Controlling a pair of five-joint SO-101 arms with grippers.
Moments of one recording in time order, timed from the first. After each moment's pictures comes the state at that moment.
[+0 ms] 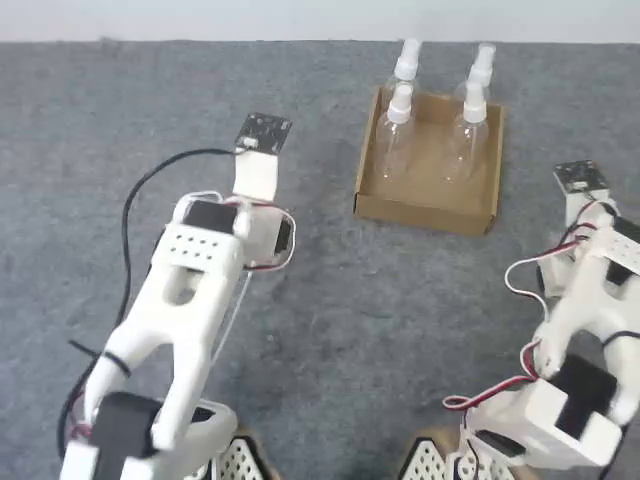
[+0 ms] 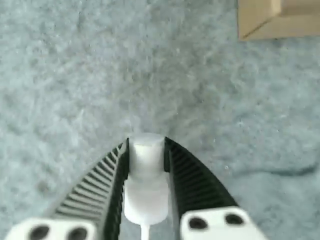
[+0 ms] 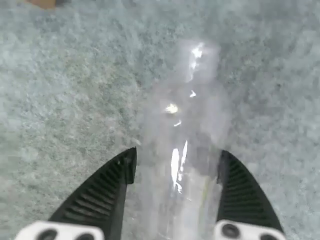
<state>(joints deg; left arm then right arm) 7.5 -15.9 36.3 61.4 4.5 28.8 -1.5 26.5 61.4 39.0</state>
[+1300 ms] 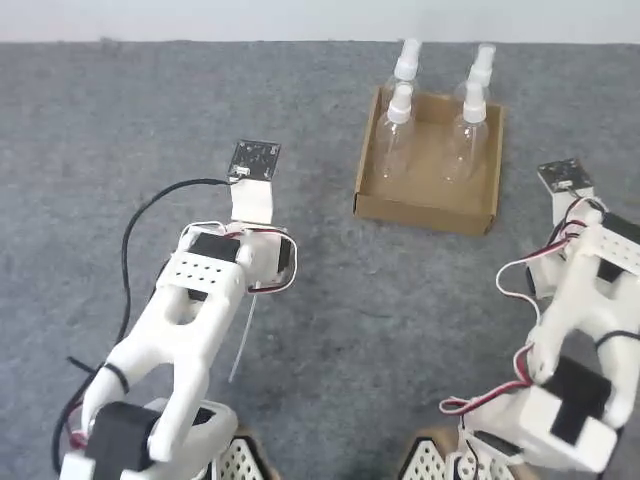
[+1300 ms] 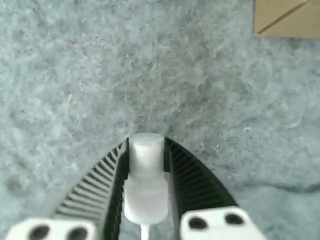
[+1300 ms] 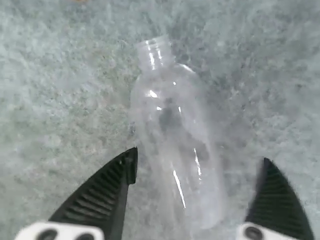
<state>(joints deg) 7.8 -18.6 50.2 47.7 10.2 26.9 -5.3 27.0 66.2 39.2</state>
